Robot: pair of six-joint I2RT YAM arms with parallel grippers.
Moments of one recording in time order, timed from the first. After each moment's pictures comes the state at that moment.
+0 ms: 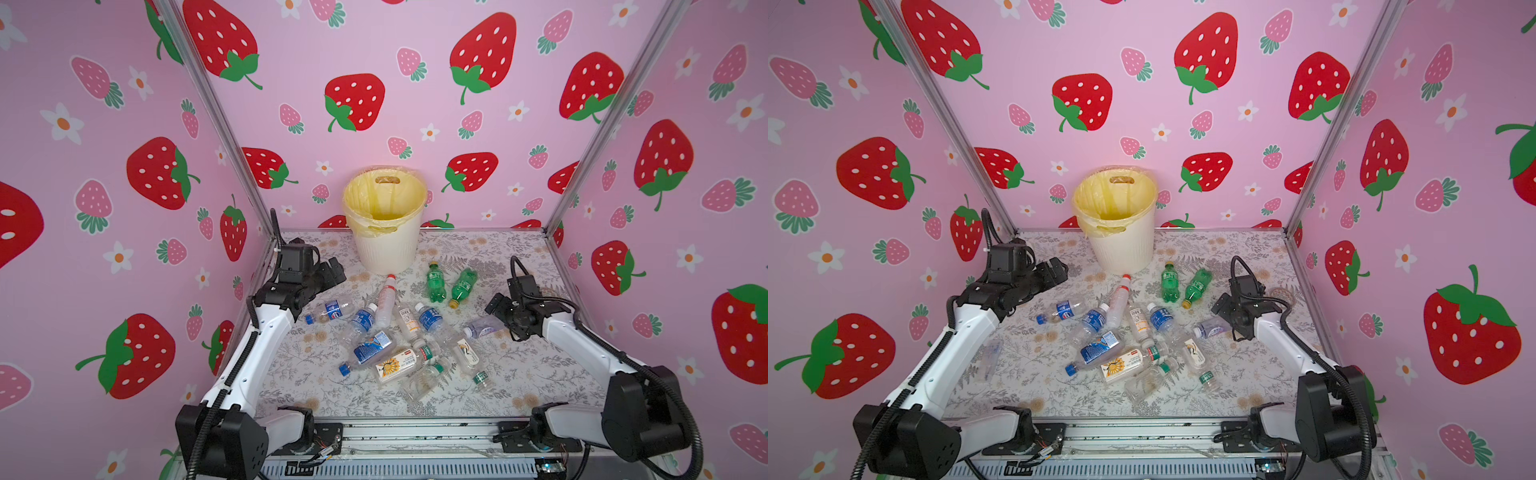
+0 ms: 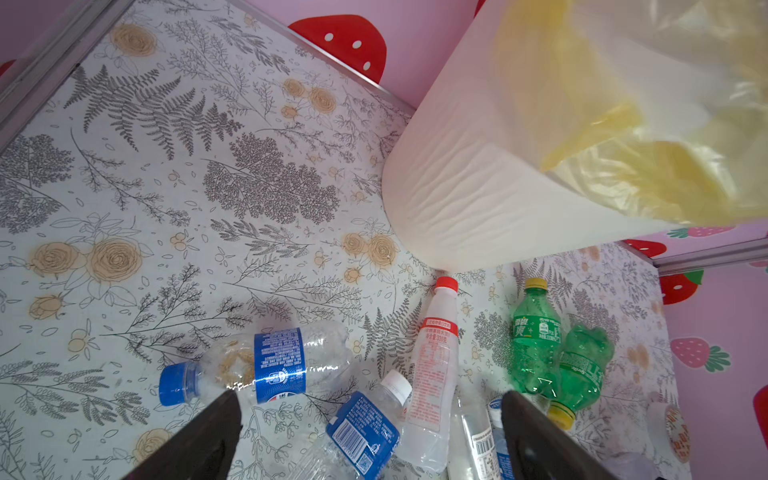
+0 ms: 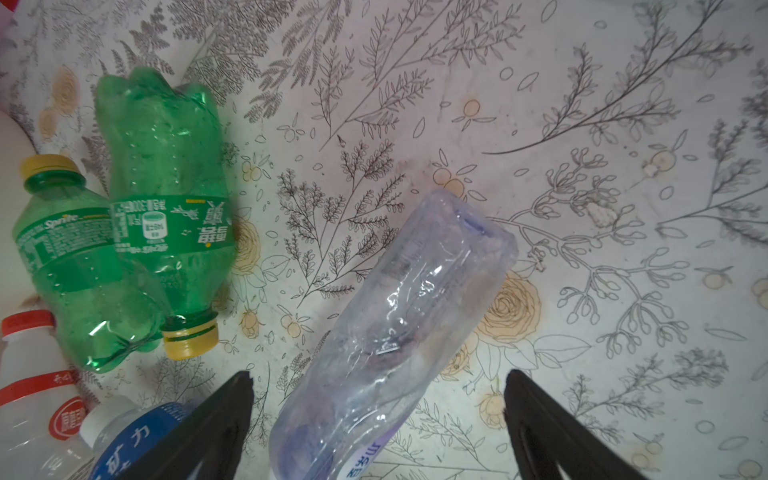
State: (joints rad) left arm -0.10 1.23 1.13 -0.63 0.06 -0.52; right arm 0.31 1.31 0.78 -0.54 0.08 0.84
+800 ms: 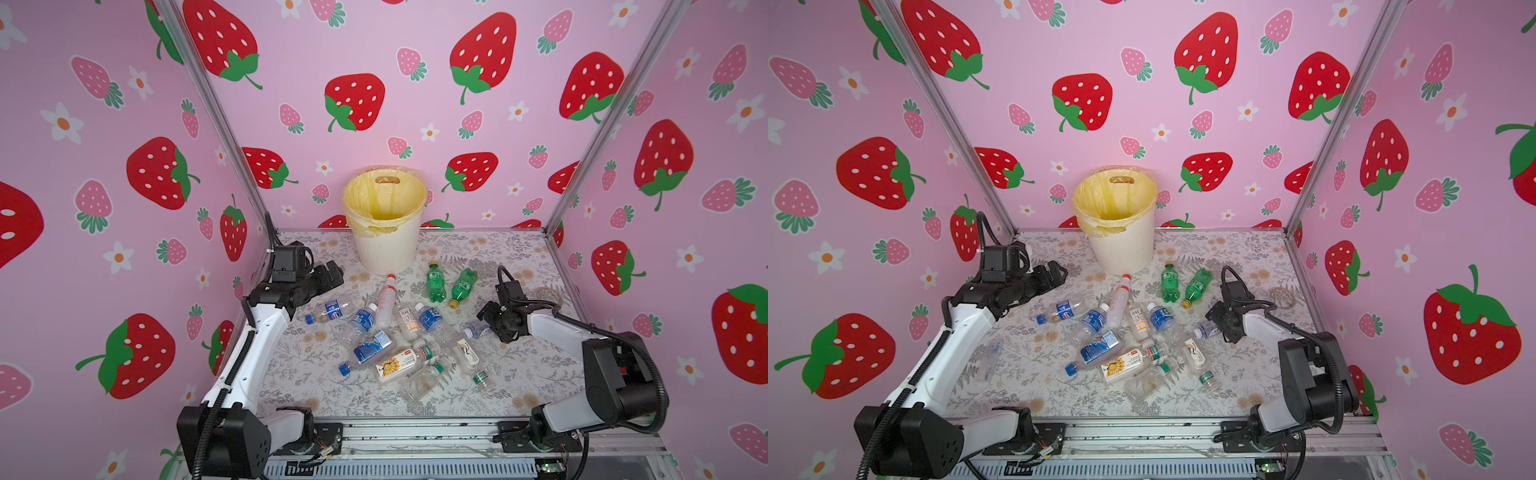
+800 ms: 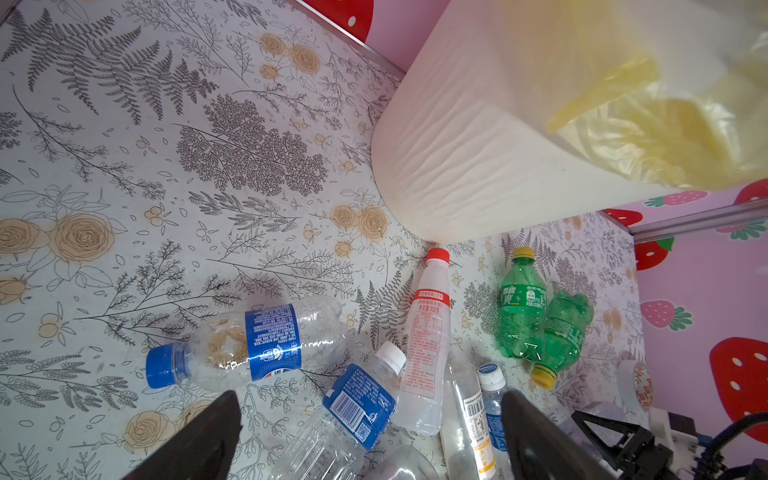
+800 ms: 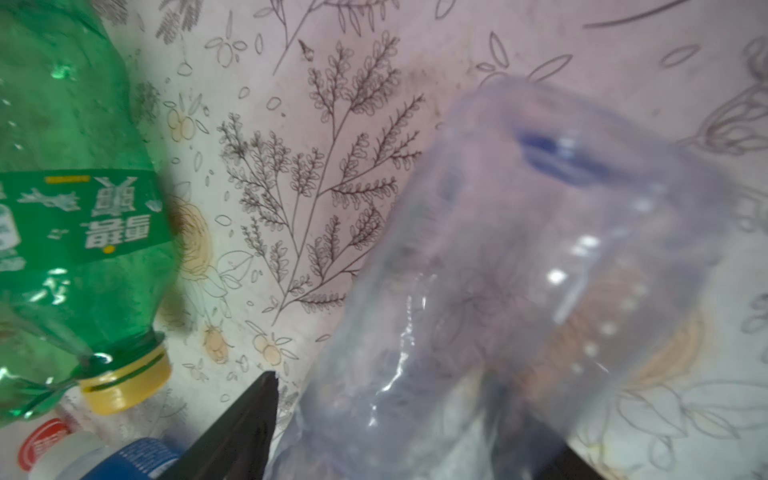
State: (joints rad) left arm -0.04 1.23 1.13 -0.66 0.19 -0.48; right arm 0.33 1.49 0.73 -0.35 -0.02 0.94
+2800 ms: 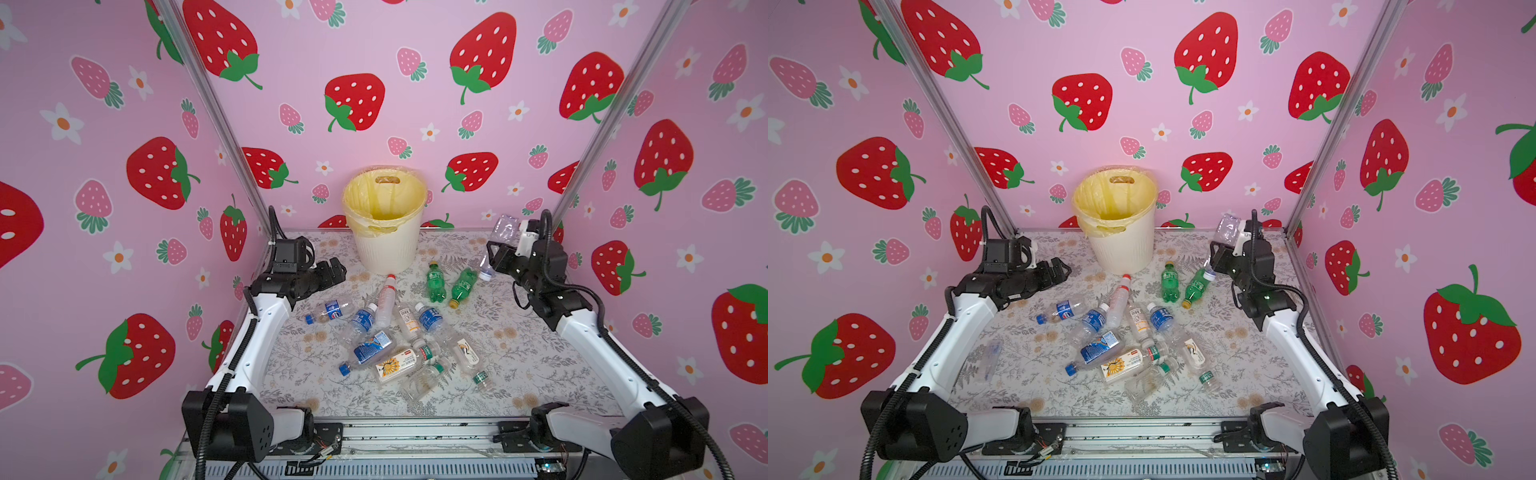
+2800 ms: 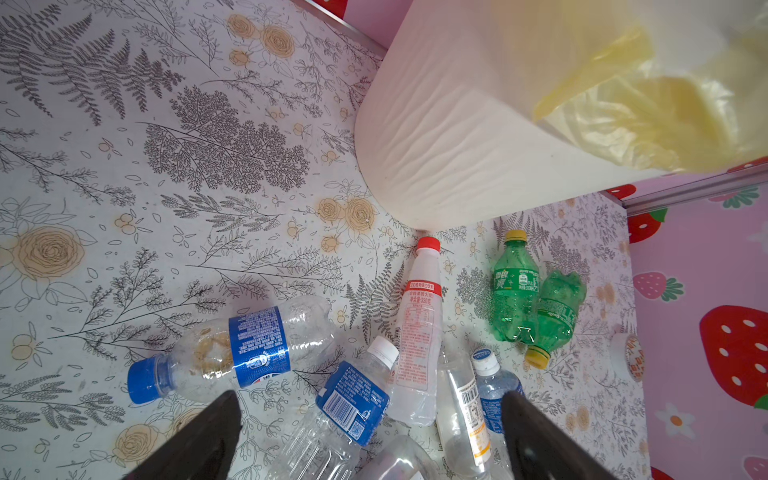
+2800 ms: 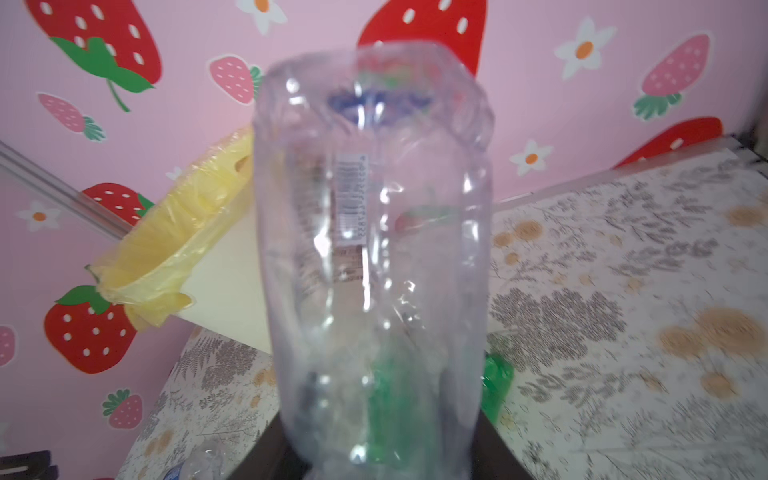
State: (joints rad) left arm -0.03 1.30 1.20 -0.70 0.26 -0.42; right arm 0.37 1.21 1.05 -0.06 -0.06 0.46
